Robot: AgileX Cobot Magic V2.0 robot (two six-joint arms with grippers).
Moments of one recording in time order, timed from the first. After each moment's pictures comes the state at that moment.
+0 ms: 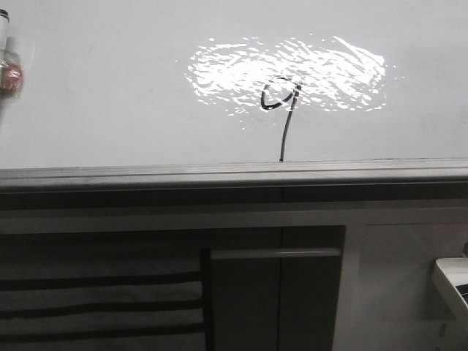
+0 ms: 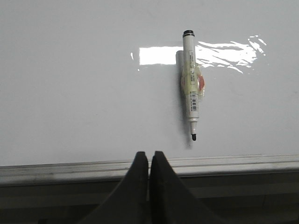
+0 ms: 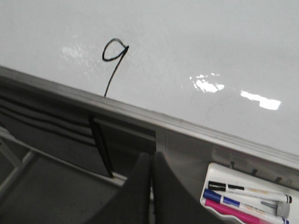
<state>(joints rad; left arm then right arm) -0.11 -0.01 -0.01 0.03 0.10 -0.08 0.51 0.35 -0.62 -0.21 0.72 0.23</state>
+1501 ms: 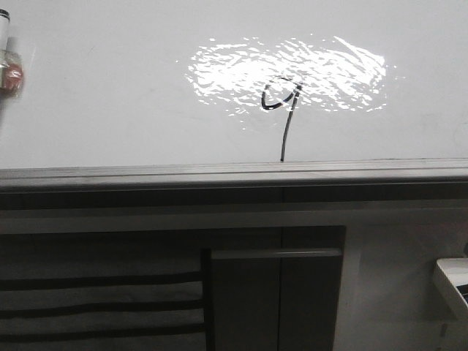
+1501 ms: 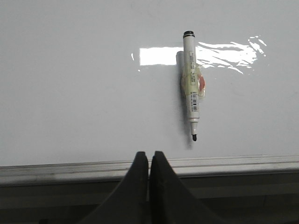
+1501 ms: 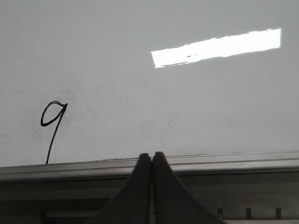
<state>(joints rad) -0.11 -0.01 -0.01 0.03 0.10 -0.08 0.12 -0.01 0.01 -0.01 0.03 0.15</state>
